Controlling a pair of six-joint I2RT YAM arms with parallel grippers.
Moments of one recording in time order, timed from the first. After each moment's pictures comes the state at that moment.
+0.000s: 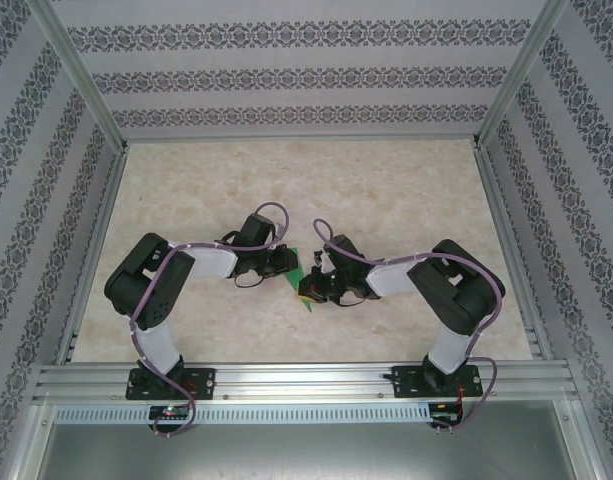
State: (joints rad) left arm -0.55 1.80 0.83 0.06 0.45 -0.80; right arm 0.71 1.76 0.68 0.19 -0.59 0.99
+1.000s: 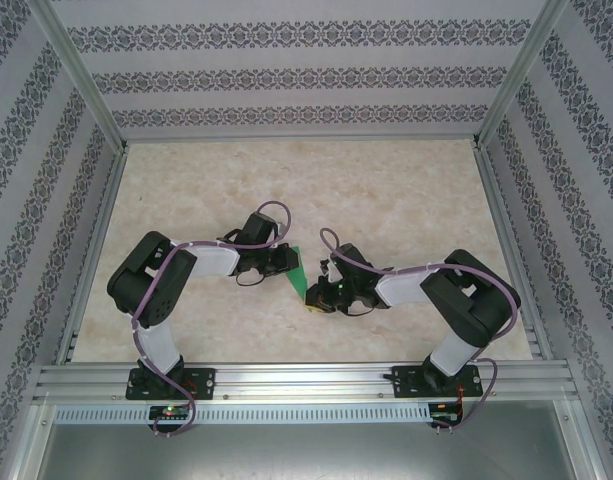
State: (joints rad) left arm -0.56 1.82 0.86 0.04 0.43 -0.79; right arm 0.73 1.65 0.55 0.18 -0.59 0.97
